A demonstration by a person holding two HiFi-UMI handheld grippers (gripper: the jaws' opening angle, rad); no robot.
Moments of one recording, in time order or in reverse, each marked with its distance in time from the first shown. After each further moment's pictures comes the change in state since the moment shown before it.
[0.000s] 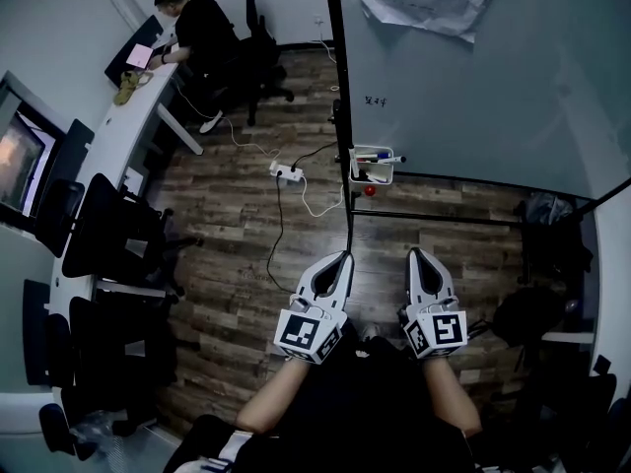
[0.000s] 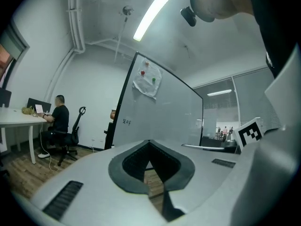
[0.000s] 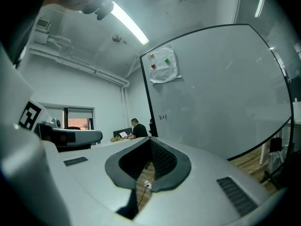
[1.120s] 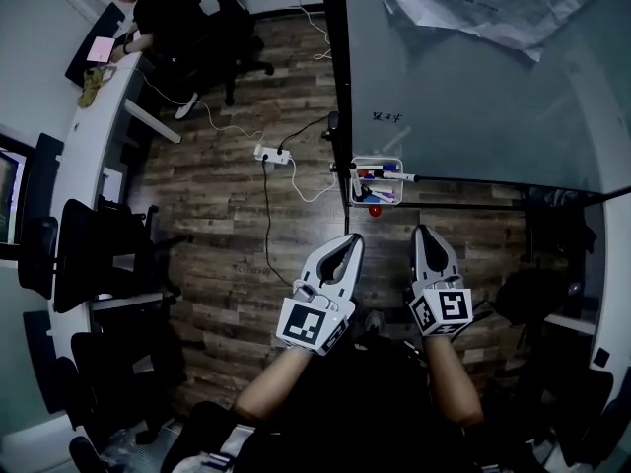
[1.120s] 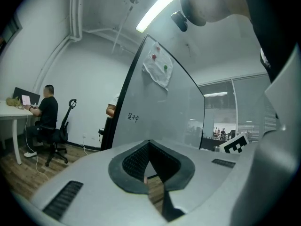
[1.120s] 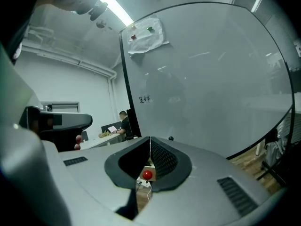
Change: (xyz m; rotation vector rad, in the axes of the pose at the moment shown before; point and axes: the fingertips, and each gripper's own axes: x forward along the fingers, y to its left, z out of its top) left arm 0.121 0.077 -0.004 -0.030 0.025 -0.099; right arm 0.138 -0.069 -0.042 0.073 0.104 -0.124
